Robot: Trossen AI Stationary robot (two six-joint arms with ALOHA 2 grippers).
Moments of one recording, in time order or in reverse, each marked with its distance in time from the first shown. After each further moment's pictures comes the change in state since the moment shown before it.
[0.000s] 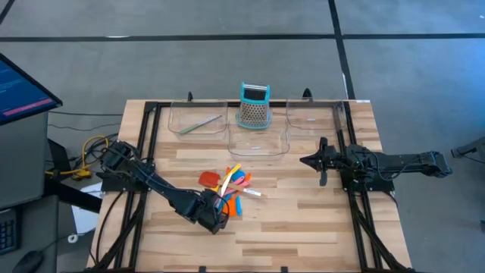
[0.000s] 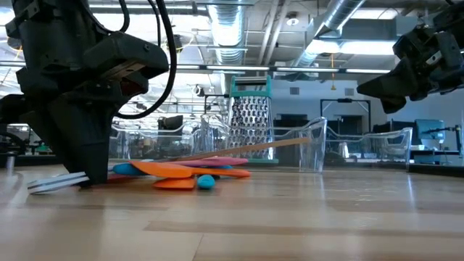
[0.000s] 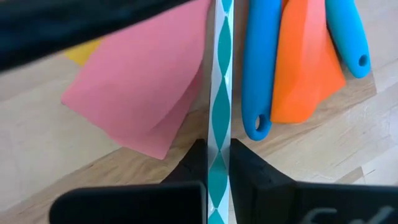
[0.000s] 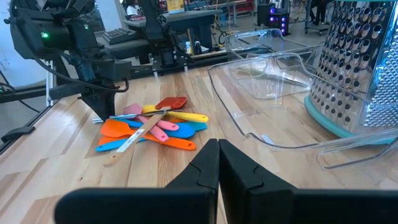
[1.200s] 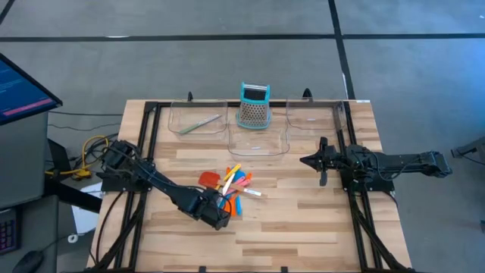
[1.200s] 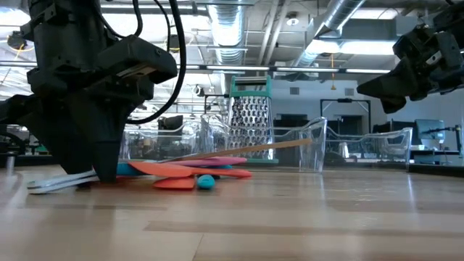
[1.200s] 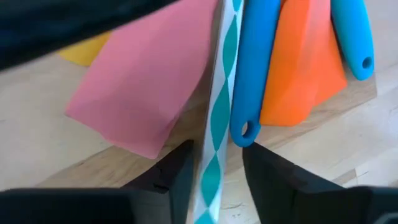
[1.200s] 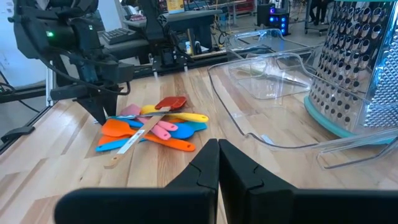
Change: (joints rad) left arm 0.045 0.020 0.003 0.019 0.086 0.001; right arm 0.000 0.000 0.000 0.000 0.000 -0.003
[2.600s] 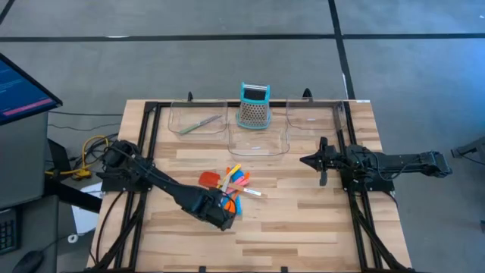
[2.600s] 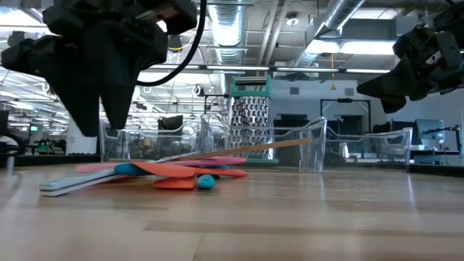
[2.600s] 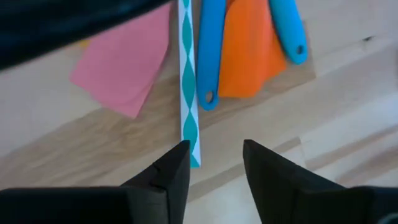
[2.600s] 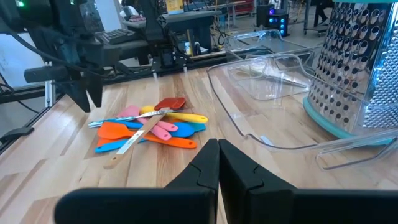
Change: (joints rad) left arm 0.011 -0.008 0.221 -0.250 0.028 -0.003; right arm 0.000 -0.001 0.000 0.002 0.002 -0.001
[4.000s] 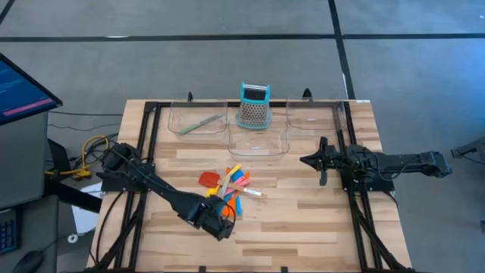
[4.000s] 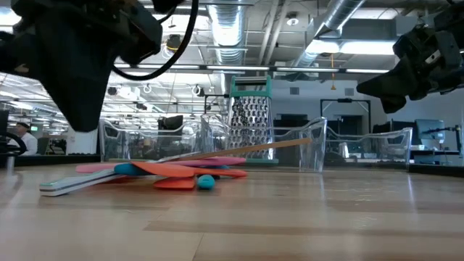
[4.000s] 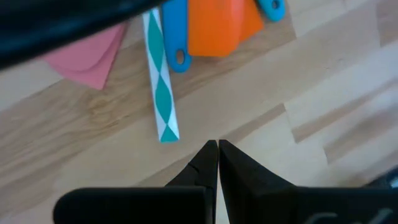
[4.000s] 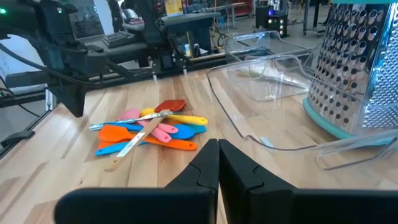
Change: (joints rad) left arm -0.072 0.015 0.001 0.078 0.010 0.002; right arm -0.001 -0.001 -0.002 0.015 0.002 0.011
